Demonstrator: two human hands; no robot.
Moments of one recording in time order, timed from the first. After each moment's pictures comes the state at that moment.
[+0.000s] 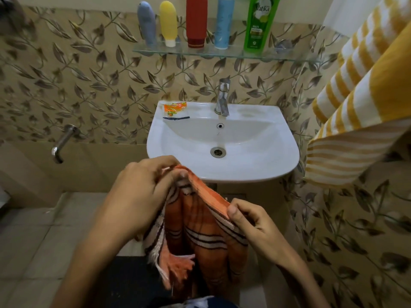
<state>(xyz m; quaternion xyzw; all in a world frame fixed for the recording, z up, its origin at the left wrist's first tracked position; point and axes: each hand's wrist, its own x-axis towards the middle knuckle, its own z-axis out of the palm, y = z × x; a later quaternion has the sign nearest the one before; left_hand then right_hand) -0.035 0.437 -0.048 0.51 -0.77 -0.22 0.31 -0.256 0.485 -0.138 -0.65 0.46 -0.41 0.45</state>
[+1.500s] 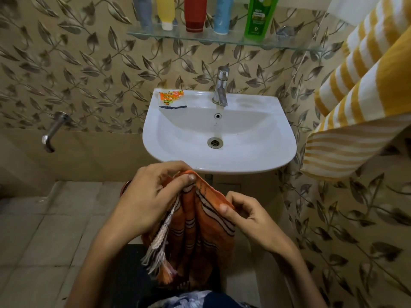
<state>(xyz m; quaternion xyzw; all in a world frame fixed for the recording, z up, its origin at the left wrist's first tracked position) -0.042 0.437 -0.068 0.45 -0.75 -0.35 0.33 -0.258 0.477 -0.149 -0.63 0.46 -0.38 0.50</state>
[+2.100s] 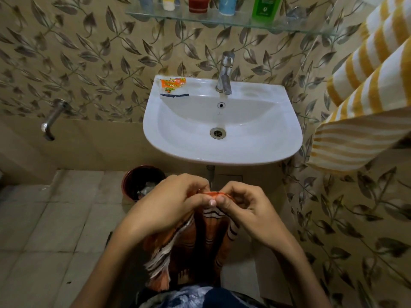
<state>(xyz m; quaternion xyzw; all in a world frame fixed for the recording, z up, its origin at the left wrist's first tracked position) -0.062 0.434 -0.091 0.43 -0.80 -0.40 0.13 -0.246 0.475 -0.137 -0.63 0.46 -0.41 0.48</state>
